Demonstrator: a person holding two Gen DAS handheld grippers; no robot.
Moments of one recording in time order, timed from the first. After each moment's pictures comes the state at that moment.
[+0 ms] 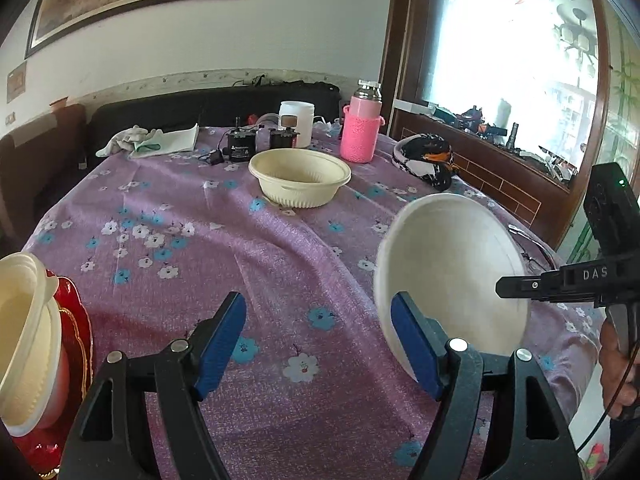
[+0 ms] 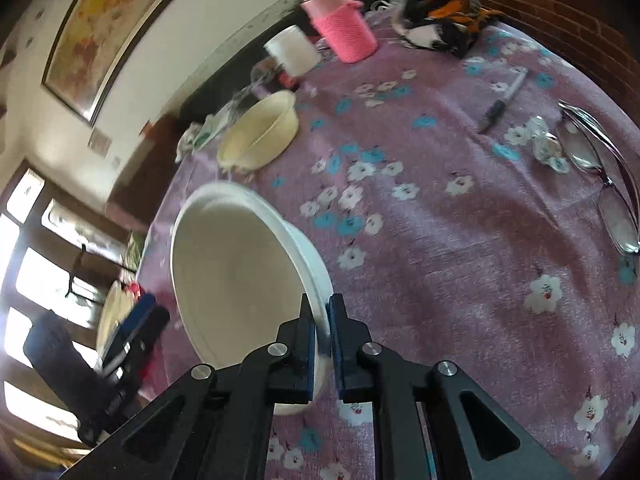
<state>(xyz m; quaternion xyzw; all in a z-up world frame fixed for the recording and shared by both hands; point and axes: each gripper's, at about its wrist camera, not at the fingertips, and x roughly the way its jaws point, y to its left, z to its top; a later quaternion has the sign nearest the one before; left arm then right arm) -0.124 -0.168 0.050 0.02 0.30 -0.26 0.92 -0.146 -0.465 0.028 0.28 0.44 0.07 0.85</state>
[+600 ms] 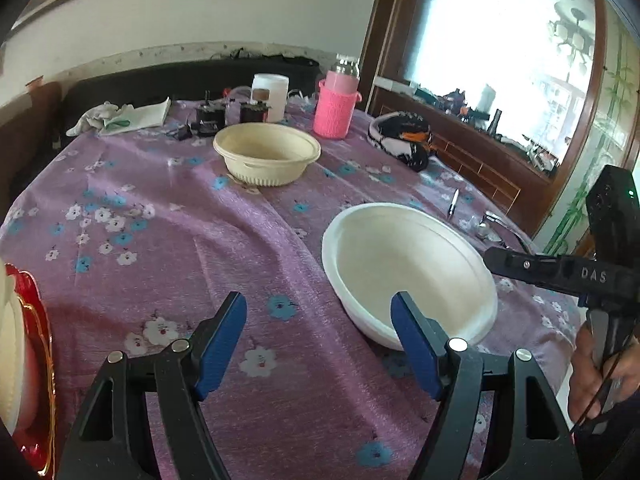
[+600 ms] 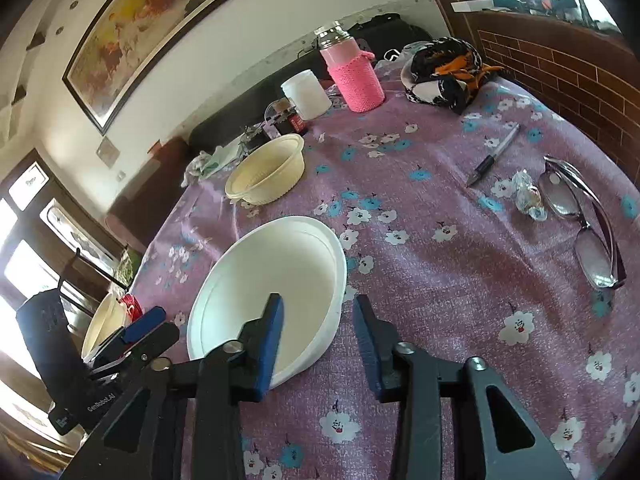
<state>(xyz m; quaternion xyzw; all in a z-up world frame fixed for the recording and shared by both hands) -0.116 -0.188 0.049 0.01 0.35 -0.29 0.89 -0.167 -0.473 0.039 0.25 0.36 0.04 0.90</state>
